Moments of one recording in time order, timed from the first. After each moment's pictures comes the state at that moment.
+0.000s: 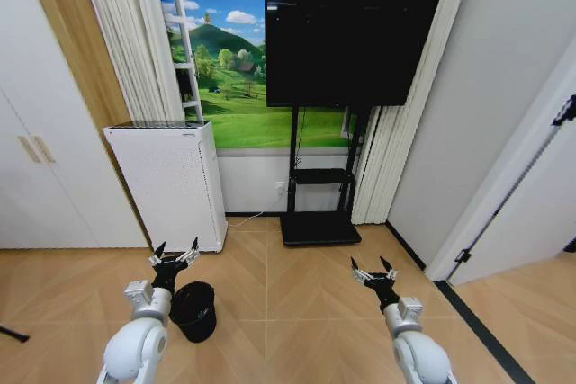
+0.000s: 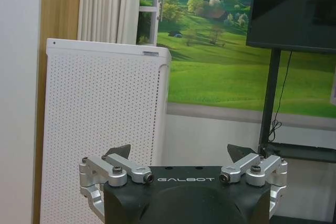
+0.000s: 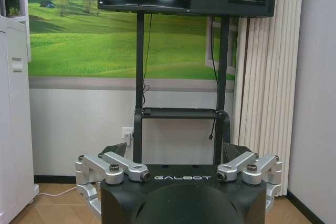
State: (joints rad) left arm 1.36 -1.37 -0.69 -2.09 -0.34 0.26 -0.07; right arm -1.39 1.38 0.69 1.86 0.19 -0.06 -0.09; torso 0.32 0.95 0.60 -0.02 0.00
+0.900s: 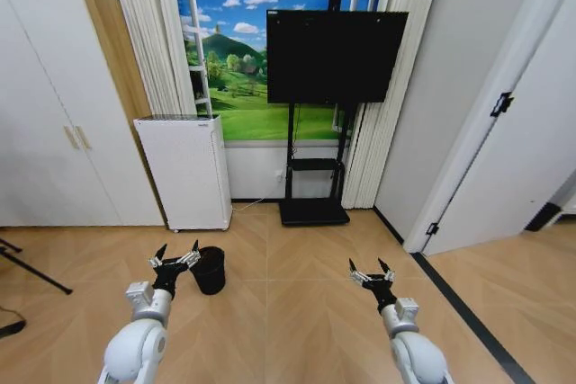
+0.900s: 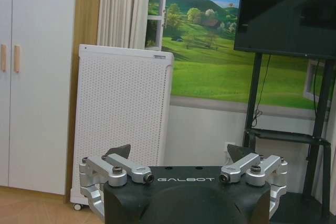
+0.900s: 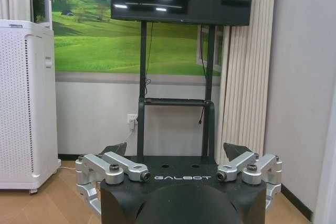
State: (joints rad) left arm 1.36 -1.37 -0.70 -2.08 -0.34 0.26 -0.06; right arm -1.39 1.39 0.69 1.84 0.17 -0.05 -0.09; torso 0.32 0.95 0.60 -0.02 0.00
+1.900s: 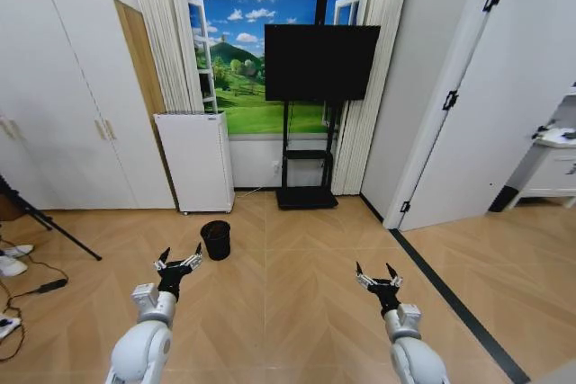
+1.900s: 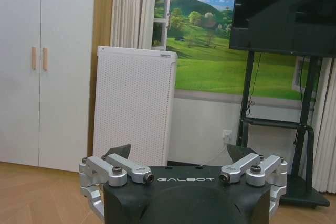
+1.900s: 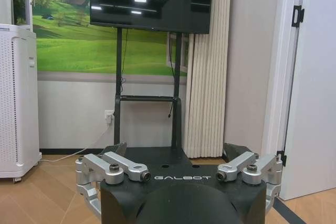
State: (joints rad) left arm 1.37 -1.40 -0.68 -2.06 -0.30 0.26 -0.08; right arm -1.40 1.40 0.70 1.80 0.15 0.01 0.00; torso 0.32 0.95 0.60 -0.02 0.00
